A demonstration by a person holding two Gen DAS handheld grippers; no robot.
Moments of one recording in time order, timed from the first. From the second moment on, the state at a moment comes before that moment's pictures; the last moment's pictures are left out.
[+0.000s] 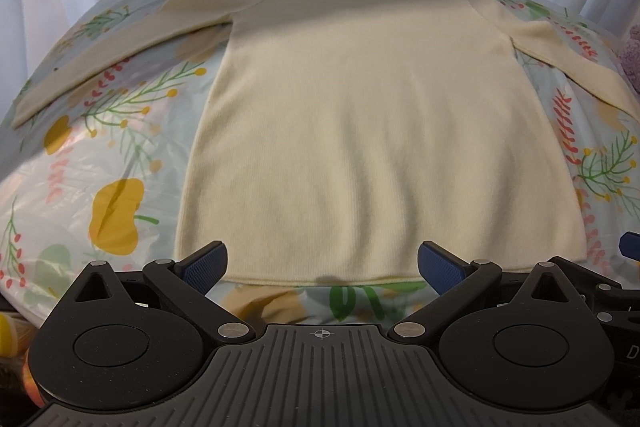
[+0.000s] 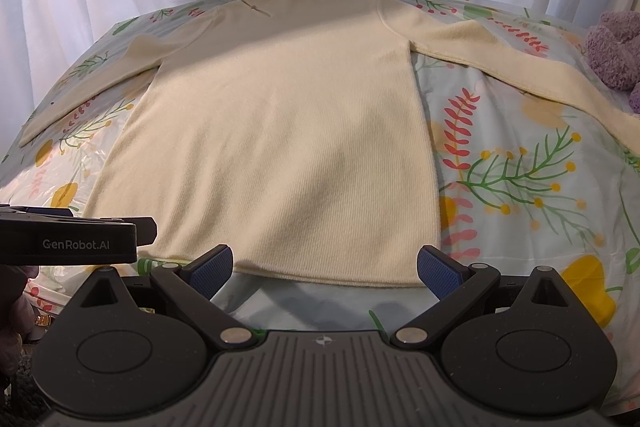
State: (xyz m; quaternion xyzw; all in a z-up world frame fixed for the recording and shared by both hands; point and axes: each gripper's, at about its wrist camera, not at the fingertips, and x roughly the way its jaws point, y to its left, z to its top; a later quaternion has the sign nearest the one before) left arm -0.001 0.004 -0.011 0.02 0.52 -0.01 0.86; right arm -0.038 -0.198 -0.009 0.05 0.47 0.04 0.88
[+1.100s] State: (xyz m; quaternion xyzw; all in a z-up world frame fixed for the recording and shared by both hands) left arm 0.002 0.004 -0.016 0.02 0.53 -0.01 0.85; right arm -0.035 -0.199 -0.012 0.05 0.48 0.04 0.88
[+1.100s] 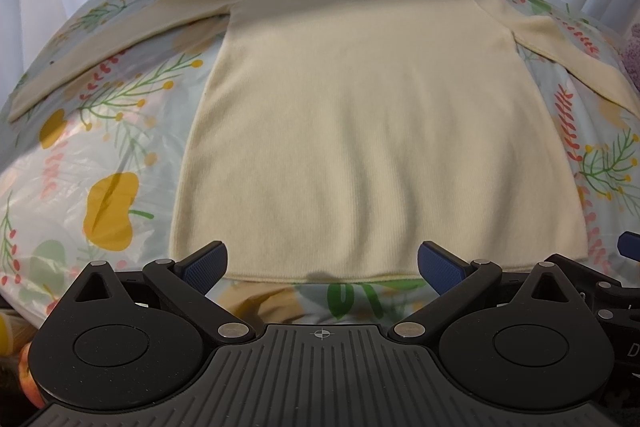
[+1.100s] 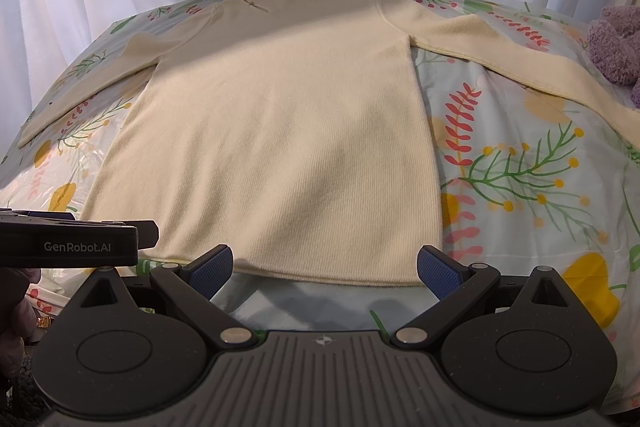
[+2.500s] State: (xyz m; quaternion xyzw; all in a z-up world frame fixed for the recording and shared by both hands) left arm 0.078 -0.011 -0.045 -0.05 0.55 0.01 0.84; right arm 0.016 -0.563 -0.085 0.48 0.19 -0.21 0.83
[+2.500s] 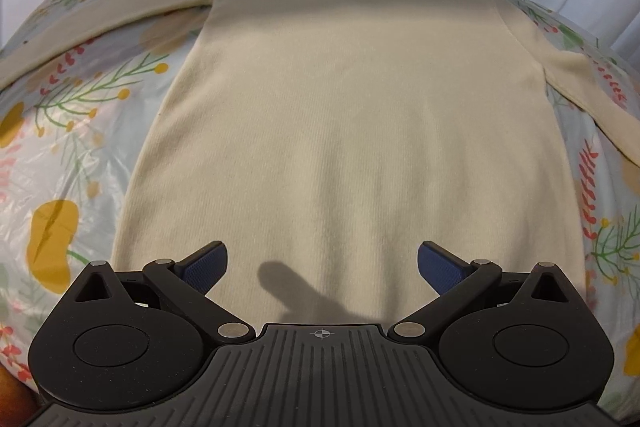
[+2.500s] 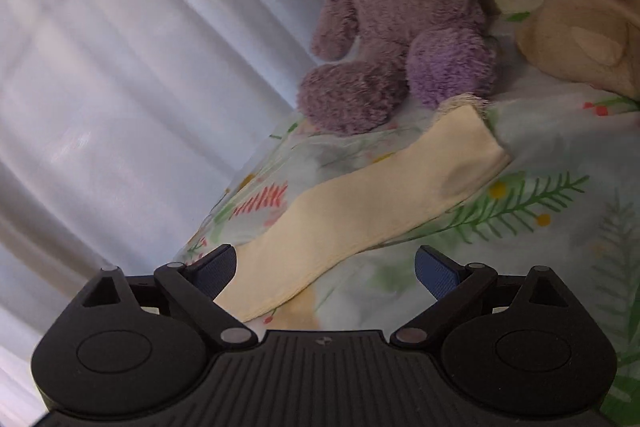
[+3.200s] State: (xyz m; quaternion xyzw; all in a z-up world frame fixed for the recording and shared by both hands) left arm 0.104 -0.016 -0.072 -0.05 0.57 0.02 0.82; right arm 0.069 -0.565 -0.076 0.37 0.19 -0.24 0.88
